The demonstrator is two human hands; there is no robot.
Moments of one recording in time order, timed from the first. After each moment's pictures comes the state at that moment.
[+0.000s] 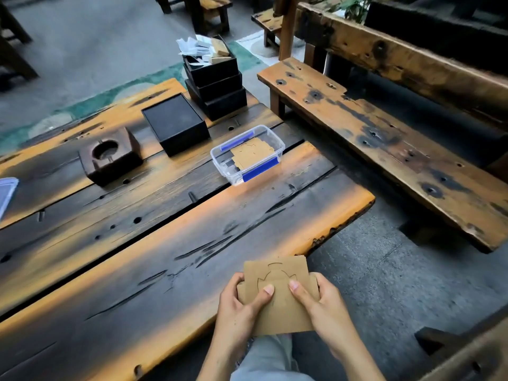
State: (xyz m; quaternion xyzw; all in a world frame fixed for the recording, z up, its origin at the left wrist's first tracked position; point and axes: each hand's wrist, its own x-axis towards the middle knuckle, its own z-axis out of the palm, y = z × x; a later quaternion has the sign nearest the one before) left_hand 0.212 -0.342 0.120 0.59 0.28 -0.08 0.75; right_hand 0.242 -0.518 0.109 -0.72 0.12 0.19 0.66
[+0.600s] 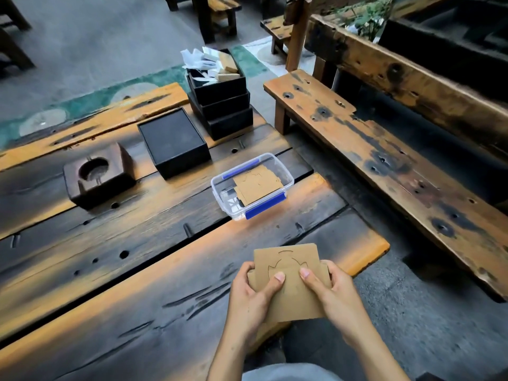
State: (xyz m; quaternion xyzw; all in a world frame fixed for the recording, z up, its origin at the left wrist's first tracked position) left_hand 0.379 -0.332 0.131 0.60 0.28 -0.06 0.74; right_hand 0.415 -0.505 0.127 -0.74 0.11 0.17 0.64
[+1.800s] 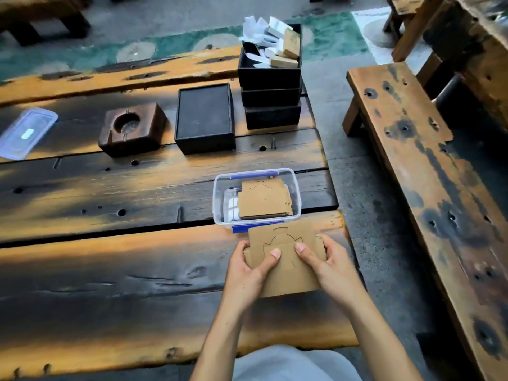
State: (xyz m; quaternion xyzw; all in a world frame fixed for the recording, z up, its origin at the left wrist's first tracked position) left_hand 0.558 -0.418 0.127 0.53 0.43 0.10 0.72; right_hand 0.673 -0.555 0.122 -0.73 -0.07 0.34 0.59
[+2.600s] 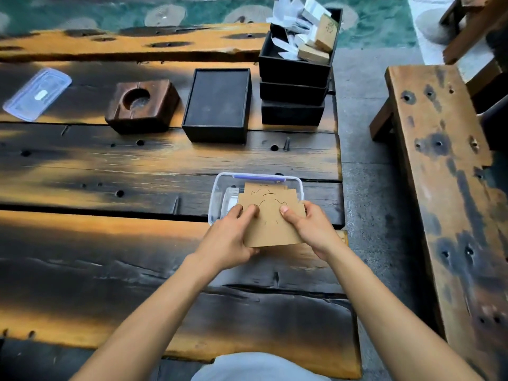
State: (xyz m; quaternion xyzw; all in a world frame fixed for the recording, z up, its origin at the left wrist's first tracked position) left_hand 0.632 -0.326 0.109 0.93 0.26 -0.10 0.24; right_hand 0.801 -0.460 0.069 -0.74 -0.11 0.44 0.49
